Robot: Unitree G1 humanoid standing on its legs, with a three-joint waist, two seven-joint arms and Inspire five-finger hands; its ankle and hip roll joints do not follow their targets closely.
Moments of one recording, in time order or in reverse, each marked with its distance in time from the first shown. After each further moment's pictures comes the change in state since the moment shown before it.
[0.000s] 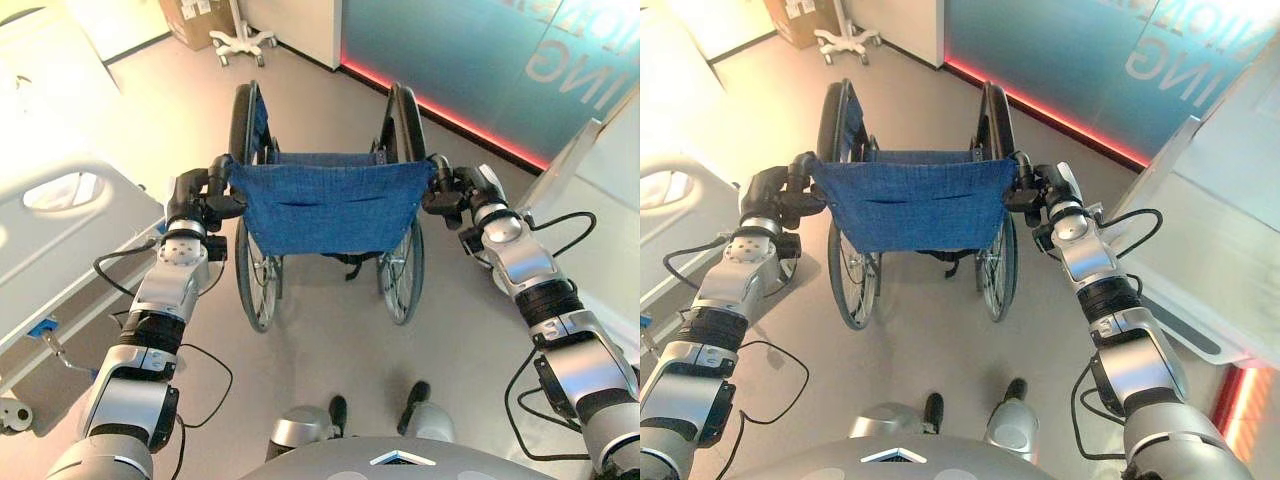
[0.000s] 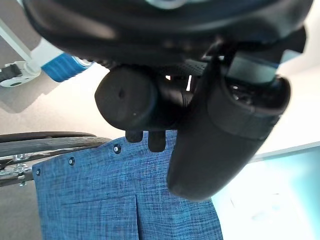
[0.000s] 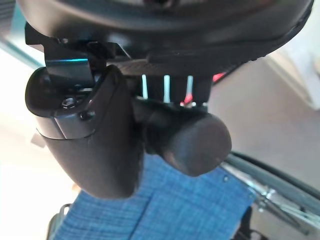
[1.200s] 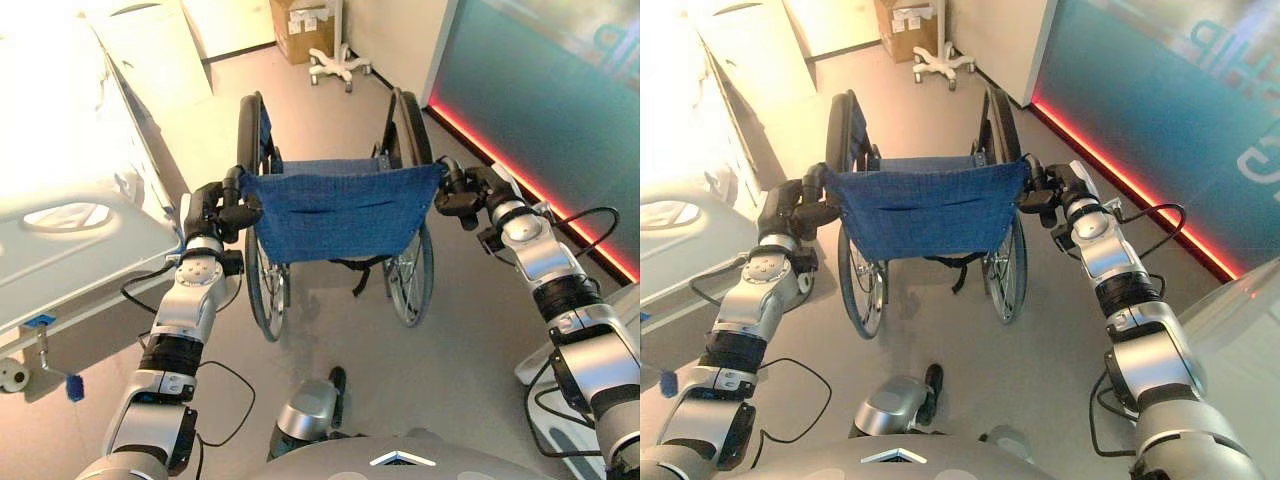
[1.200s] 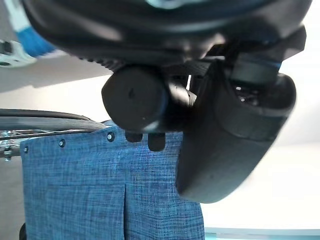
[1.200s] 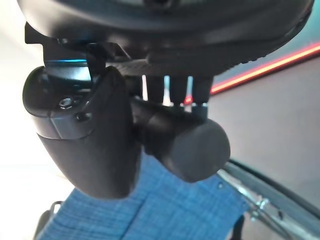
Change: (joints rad) left arm 0.116 -0.063 0.067 -0.156 -0.004 -0.013 0.001; right arm 0.005 -0.063 0.000 0.102 -0.039 -0.126 0.093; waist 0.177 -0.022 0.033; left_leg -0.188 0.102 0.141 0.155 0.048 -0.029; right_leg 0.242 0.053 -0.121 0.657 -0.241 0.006
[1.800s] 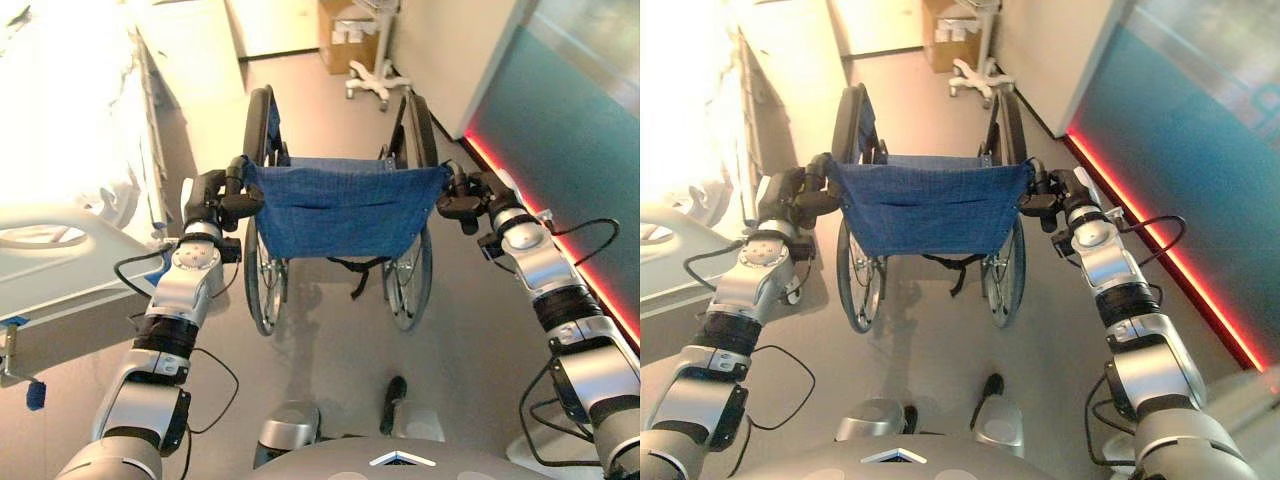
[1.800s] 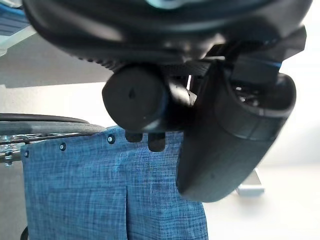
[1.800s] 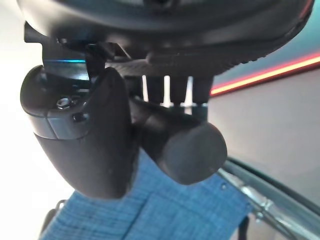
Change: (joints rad) left arm -0.093 -0.006 -0.031 0.082 -0.014 -0.007 -0.012; right arm 0.008 -0.037 -0.041 -0.091 0.001 0.045 -0.011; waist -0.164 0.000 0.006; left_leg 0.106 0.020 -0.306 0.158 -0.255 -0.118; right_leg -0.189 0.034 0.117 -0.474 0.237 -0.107
